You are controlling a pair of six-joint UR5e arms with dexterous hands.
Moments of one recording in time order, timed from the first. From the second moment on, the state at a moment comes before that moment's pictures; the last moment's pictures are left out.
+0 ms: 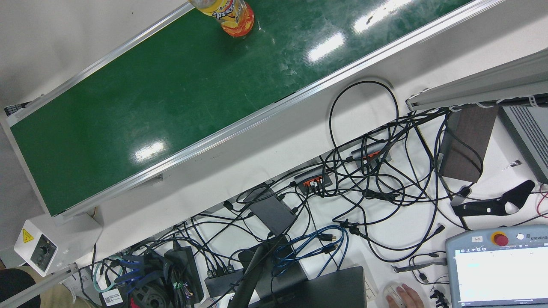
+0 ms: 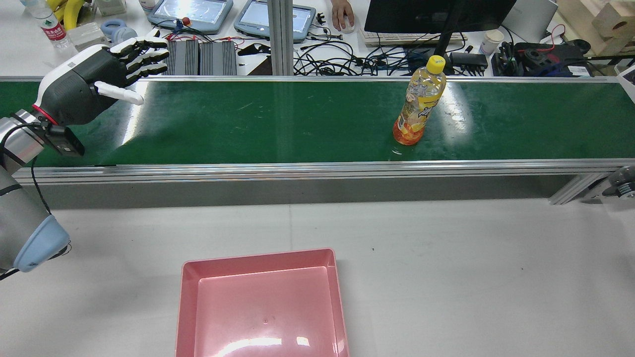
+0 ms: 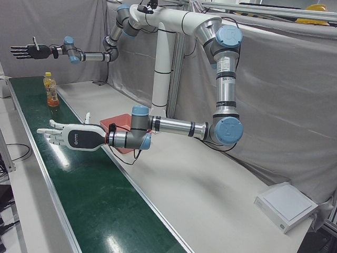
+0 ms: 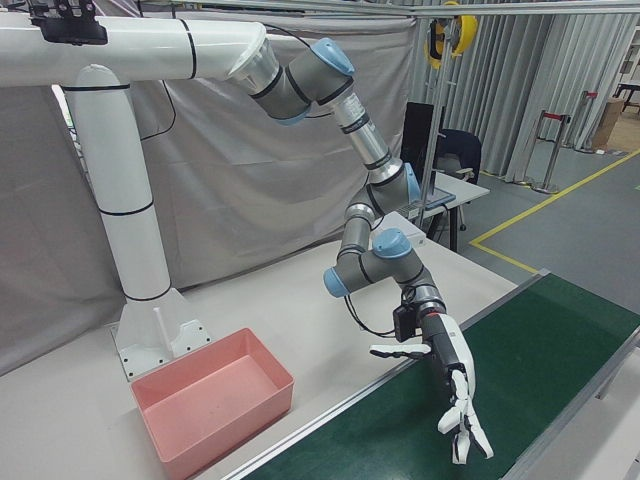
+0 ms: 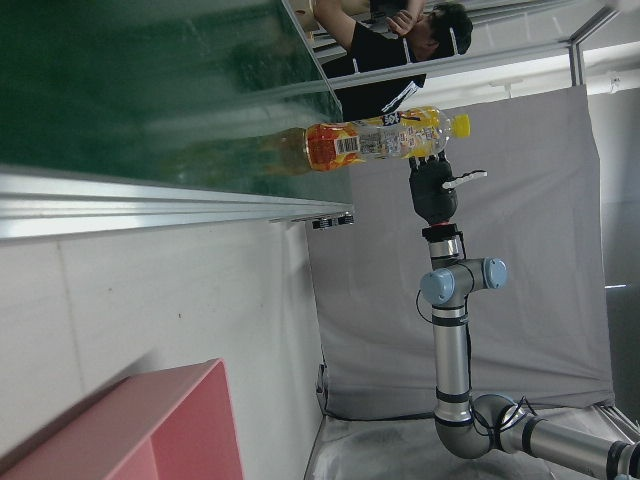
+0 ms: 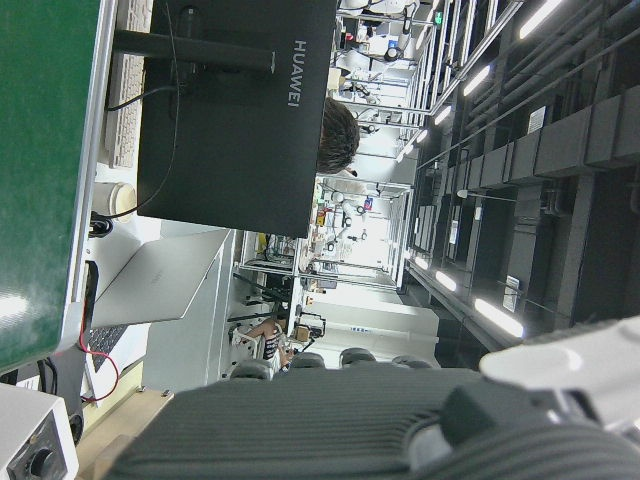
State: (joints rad) left arm -0.96 -1.98 -1.69 0.07 1.41 0.37; right arm 1.59 -1.57 1.65 -3.27 -1.58 -0.10
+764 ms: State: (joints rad) left arm -0.96 -1.98 -1.69 0.07 1.41 0.37; right arm 1.59 -1.57 1.65 -3.27 -1.58 -0.10
